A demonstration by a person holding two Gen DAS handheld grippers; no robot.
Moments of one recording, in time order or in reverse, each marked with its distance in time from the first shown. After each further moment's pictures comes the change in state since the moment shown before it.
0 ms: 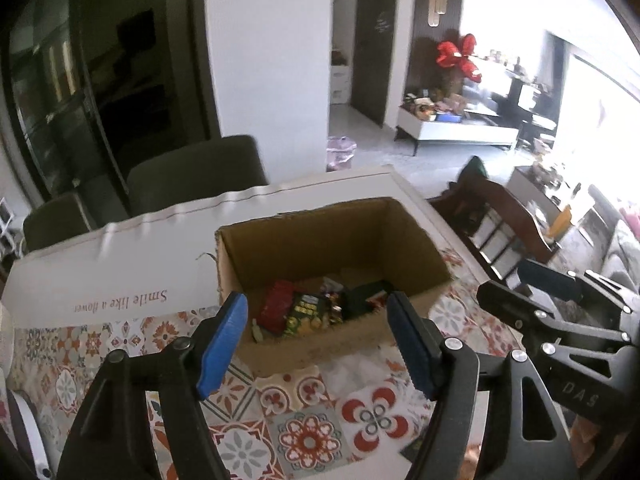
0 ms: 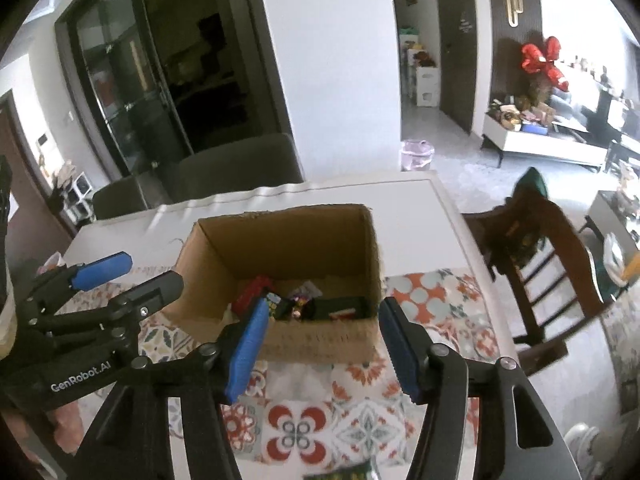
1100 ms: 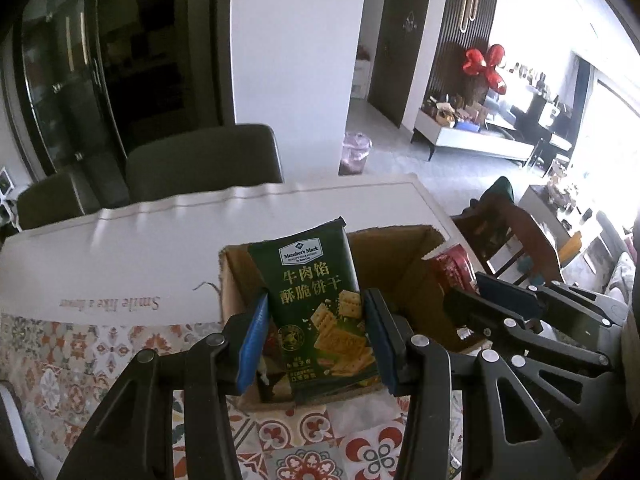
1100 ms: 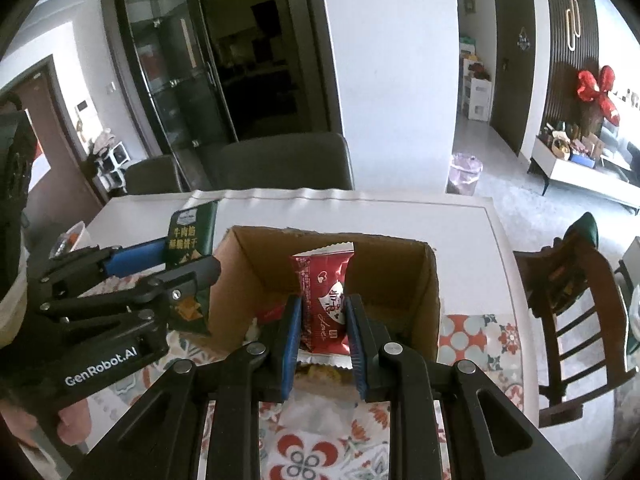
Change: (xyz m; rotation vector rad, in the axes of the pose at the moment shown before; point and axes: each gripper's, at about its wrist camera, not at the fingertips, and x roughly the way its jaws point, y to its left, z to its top) left arm 0.070 0.036 0.042 -0.125 0.054 0.016; right arm 0.074 0.026 0.046 -0.148 0.050 0.146
